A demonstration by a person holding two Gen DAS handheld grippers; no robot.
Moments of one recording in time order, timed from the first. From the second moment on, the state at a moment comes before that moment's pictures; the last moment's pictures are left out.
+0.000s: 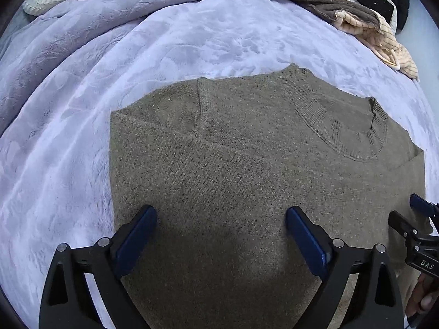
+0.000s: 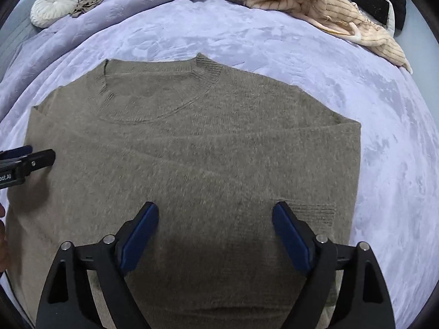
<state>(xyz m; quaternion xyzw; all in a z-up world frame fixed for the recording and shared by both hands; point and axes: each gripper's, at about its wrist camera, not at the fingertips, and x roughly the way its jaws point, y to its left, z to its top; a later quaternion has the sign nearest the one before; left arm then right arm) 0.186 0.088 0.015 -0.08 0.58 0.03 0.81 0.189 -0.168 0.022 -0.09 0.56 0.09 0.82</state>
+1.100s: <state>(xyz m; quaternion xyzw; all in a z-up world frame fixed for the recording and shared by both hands) -0.060 0.023 0.017 0.06 0.55 -0.04 0.83 -0.049 -0.180 0.028 -0.15 0.49 0.16 0.84</state>
